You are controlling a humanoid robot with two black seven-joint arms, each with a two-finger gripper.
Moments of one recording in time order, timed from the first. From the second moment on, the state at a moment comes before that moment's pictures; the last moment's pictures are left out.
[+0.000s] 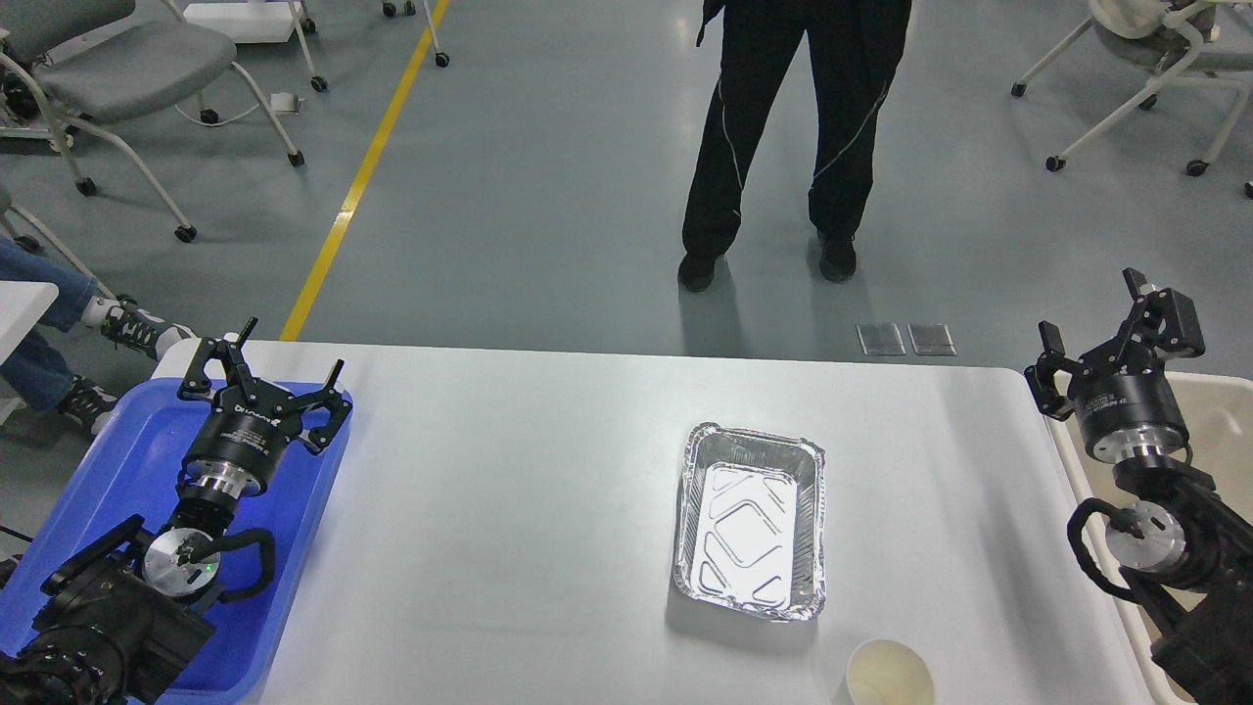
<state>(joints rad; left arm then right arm) -0.57 0.28 -0.93 -0.27 -0.13 -0.79 -0.32 0.48 -0.39 1.03 0.70 -0.27 0.11 0.56</state>
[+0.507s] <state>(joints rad) -0.57 0.28 -0.93 -0.27 -0.13 -0.79 -0.32 0.48 -0.40 1.02 0.70 -0.27 0.11 0.56</state>
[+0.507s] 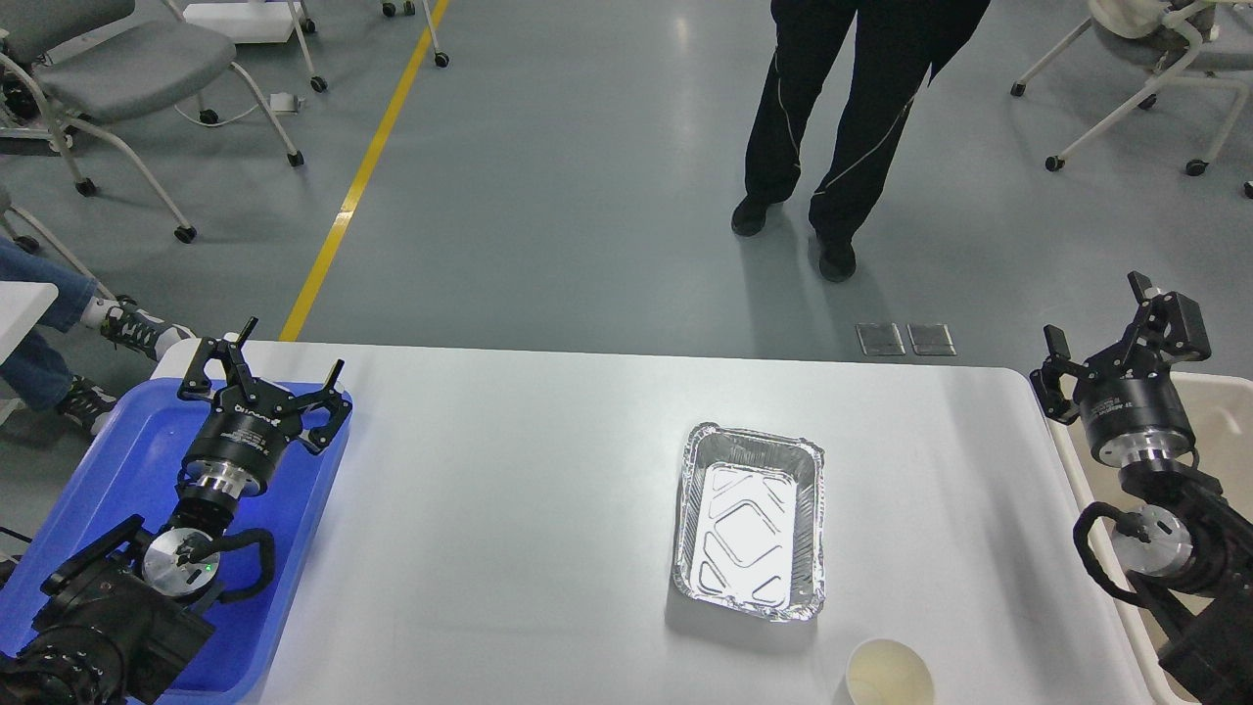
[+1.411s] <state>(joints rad) -0.57 0.28 -0.93 -0.27 -0.13 -0.79 -0.32 0.56 -0.44 0.86 0.70 -0.27 0.06 0.54</state>
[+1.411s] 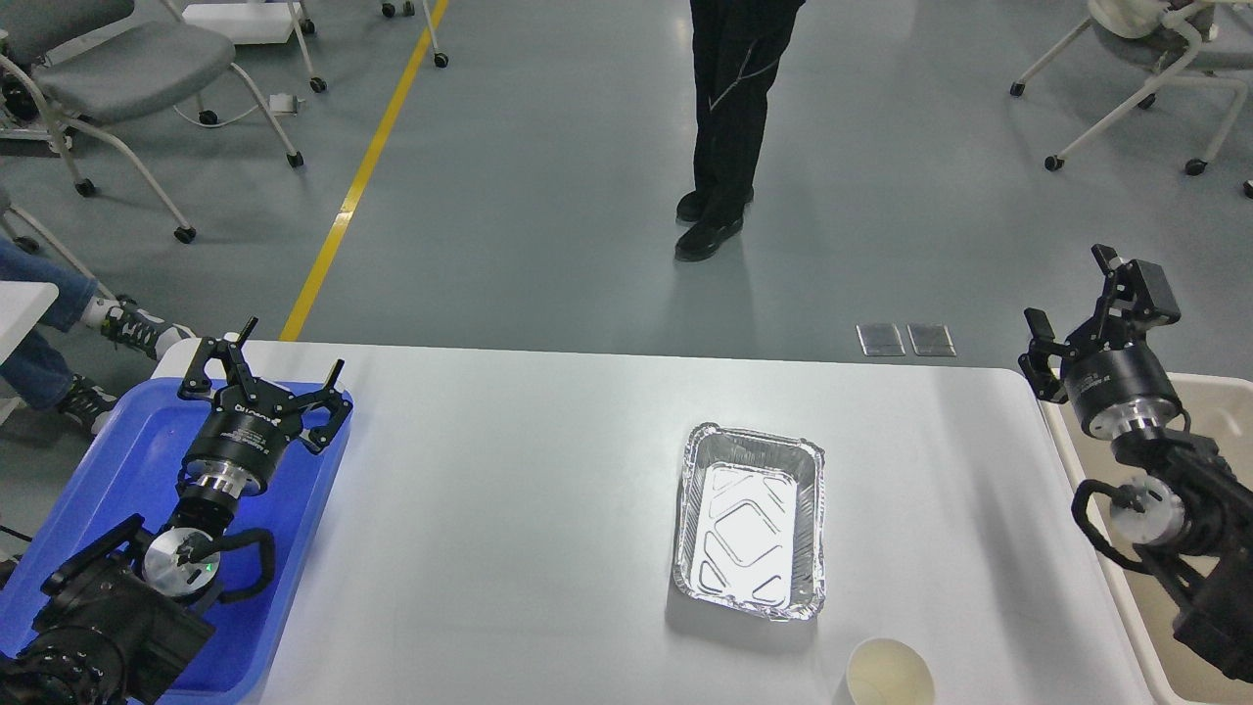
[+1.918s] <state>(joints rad) -0.57 0.28 -0.93 -0.27 -0.13 -0.79 -0.32 0.81 -0.66 0.45 0.70 -0.31 0.04 0.50</state>
